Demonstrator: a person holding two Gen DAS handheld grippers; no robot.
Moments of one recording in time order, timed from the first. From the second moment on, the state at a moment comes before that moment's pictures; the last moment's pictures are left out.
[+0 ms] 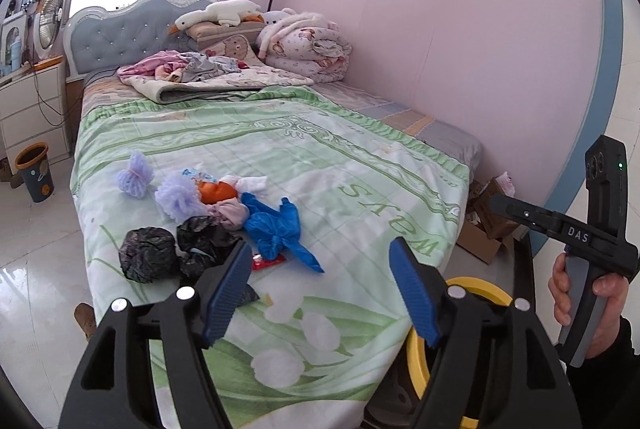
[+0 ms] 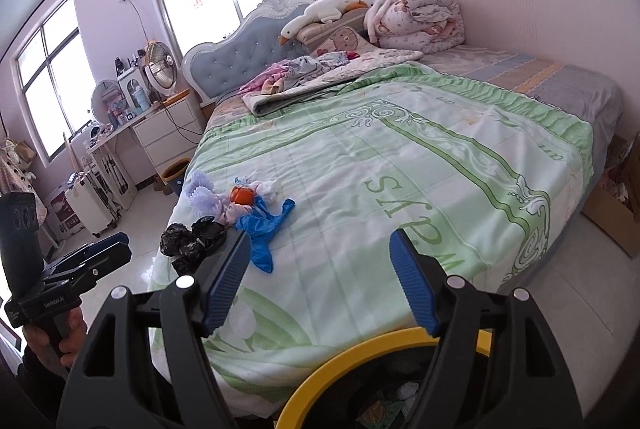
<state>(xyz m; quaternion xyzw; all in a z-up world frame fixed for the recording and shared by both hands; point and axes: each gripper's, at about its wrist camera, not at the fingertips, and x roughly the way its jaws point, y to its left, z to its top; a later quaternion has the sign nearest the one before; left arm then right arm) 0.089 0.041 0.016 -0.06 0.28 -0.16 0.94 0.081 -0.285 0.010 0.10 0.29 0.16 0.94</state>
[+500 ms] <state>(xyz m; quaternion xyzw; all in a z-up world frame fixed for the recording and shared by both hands) 0.109 0.113 0.014 -0.08 0.28 -0.08 0.95 0.134 -0.215 0.014 0.07 0.28 0.20 0.94</state>
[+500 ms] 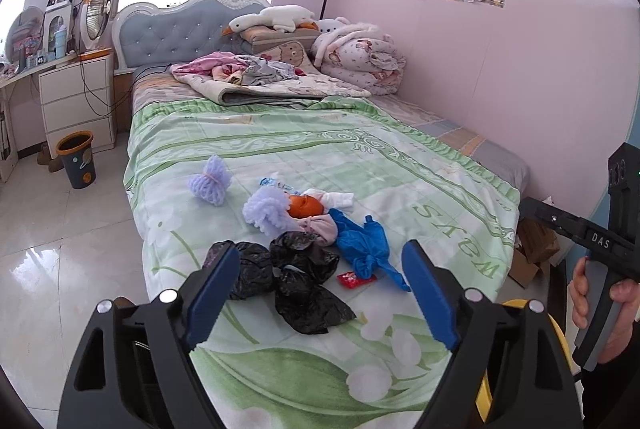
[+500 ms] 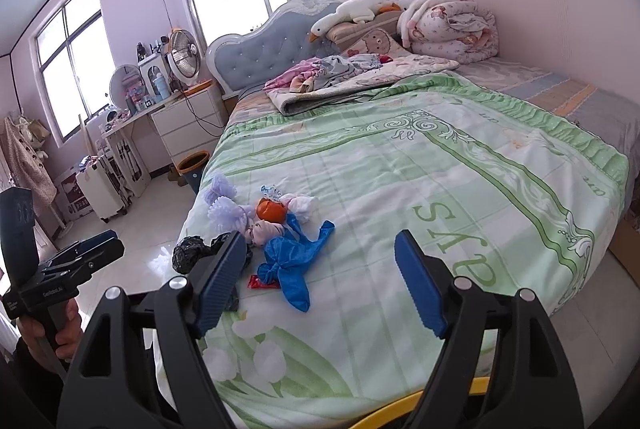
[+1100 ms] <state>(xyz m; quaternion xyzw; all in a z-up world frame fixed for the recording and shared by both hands) 0.151 0.170 -0.031 -0.10 0.33 -0.02 0.94 0.210 -0.136 -0.030 0.01 0.32 0.21 0.92</state>
